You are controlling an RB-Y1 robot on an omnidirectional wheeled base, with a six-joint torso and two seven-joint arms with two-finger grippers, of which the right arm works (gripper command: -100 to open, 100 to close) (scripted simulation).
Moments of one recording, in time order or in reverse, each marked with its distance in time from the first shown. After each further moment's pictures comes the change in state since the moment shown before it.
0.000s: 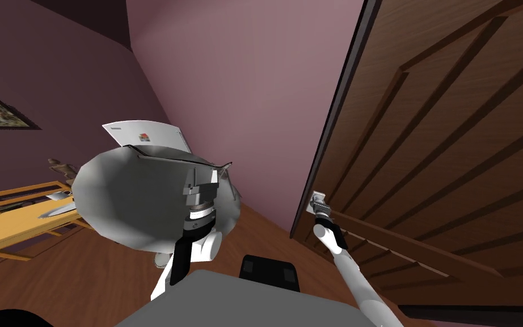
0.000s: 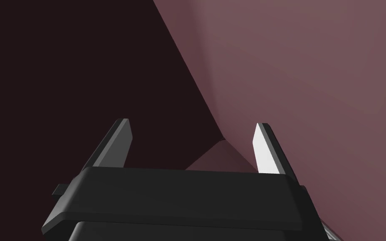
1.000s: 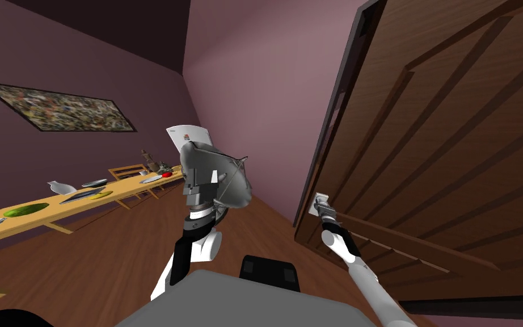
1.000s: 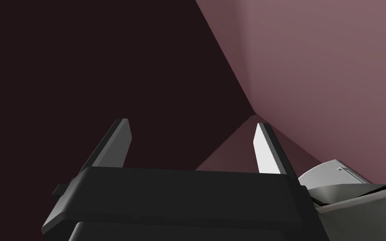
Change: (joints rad) arm 0.064 -0.125 0.085 -0.041 -0.012 0.010 -0.147
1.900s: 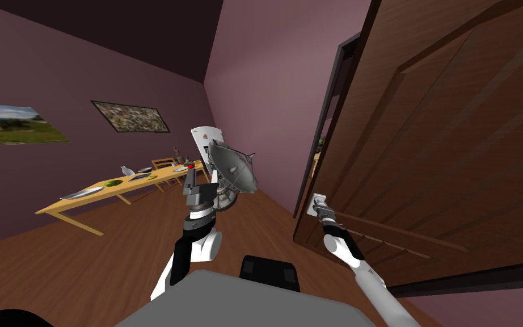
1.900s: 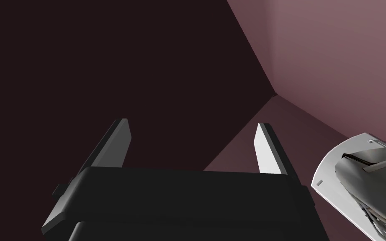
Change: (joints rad) arm 0.039 -0.066 0.088 -0.048 0.010 -0.005 -0.078
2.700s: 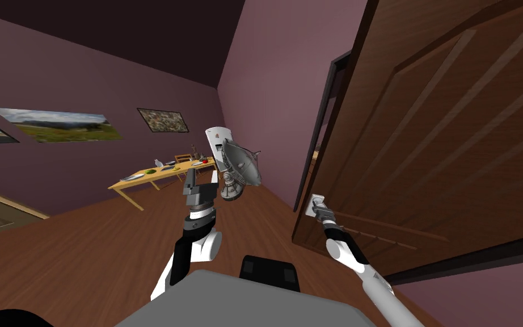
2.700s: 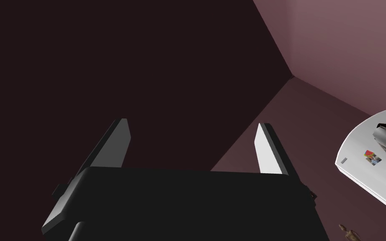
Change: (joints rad) arm 0.033 -0.061 0.076 -0.041 0.007 -0.018 -0.063
